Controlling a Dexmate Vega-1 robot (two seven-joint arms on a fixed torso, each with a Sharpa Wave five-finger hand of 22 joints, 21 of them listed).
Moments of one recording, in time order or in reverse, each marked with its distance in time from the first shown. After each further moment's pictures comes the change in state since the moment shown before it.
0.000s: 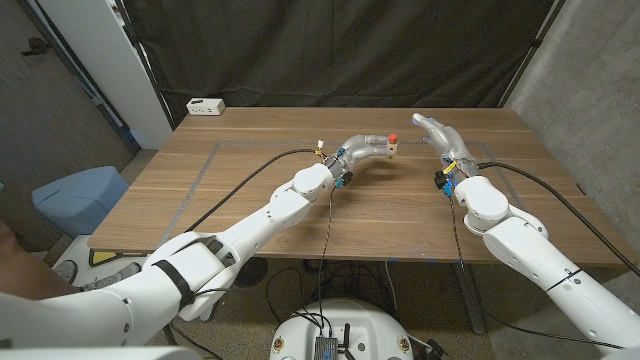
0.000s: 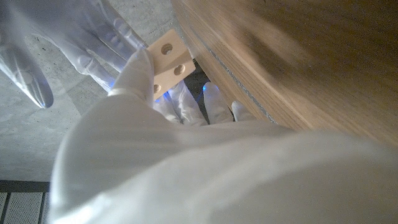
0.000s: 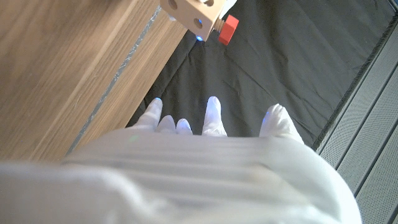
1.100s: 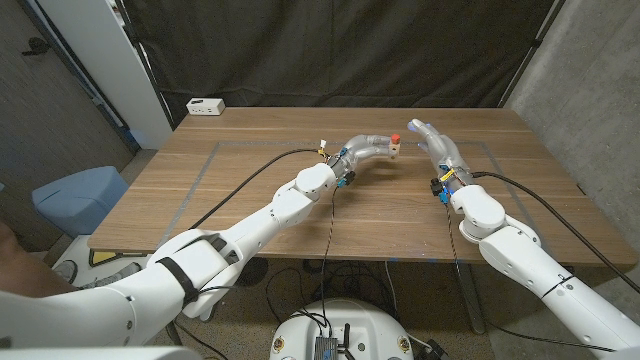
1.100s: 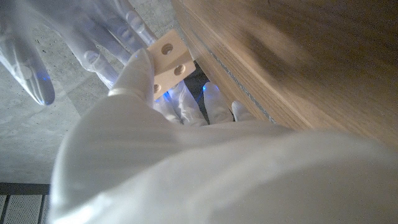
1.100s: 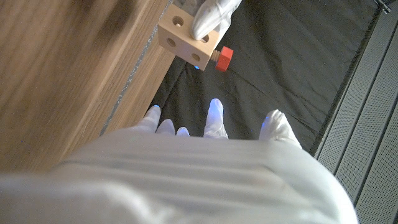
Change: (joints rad) left arm -0.013 -0.018 0.008 0.024 0.004 -0.003 0.000; left_hand 0.003 0.002 0.000 0.000 0.000 0.000 0.000 0.000 0.000 0.000 0.000 0.000 0.000 0.000 0.000 0.000 0.000 0.000 0.000 0.000 0.000; right arm 0.001 0.010 -0.041 0.073 0.062 0.112 0.033; right_hand -0.054 0.026 -0.011 0.011 0.000 -0.003 -0.040 0.004 -0.005 -0.112 -0.019 0.000 0.000 -0.039 -0.011 0.000 0.002 -0.089 -0.014 0.004 0.000
